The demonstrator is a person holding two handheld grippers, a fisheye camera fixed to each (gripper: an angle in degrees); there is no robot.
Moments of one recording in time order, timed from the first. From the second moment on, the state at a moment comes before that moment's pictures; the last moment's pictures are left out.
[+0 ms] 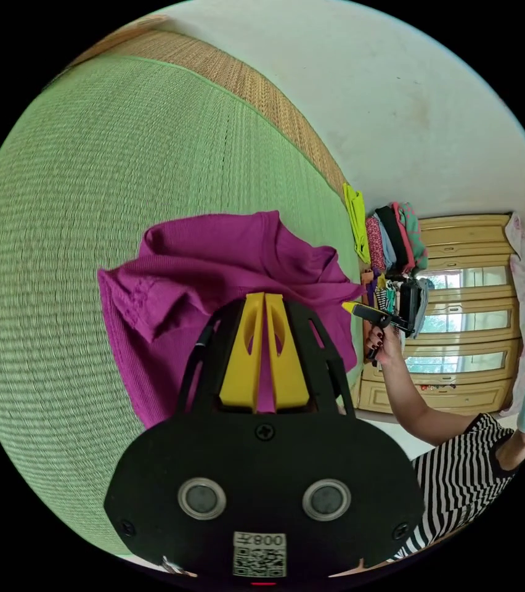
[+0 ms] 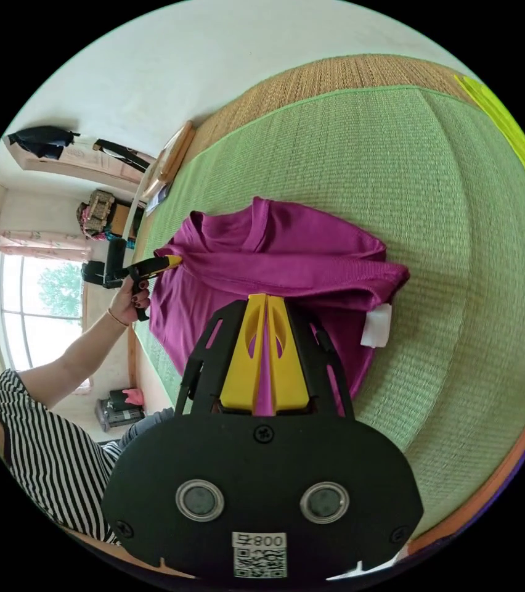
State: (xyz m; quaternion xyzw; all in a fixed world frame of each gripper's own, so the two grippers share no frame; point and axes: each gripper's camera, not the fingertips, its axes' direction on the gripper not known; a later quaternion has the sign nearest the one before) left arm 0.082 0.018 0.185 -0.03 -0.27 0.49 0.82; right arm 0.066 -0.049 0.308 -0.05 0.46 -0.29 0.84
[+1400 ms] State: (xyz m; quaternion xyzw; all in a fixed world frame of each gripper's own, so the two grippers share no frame) left arm 0.088 0.184 0.393 0.00 -0.53 0.67 0.52; right arm 0.133 0.009 0.529 -0.12 0.69 -0.53 0.48
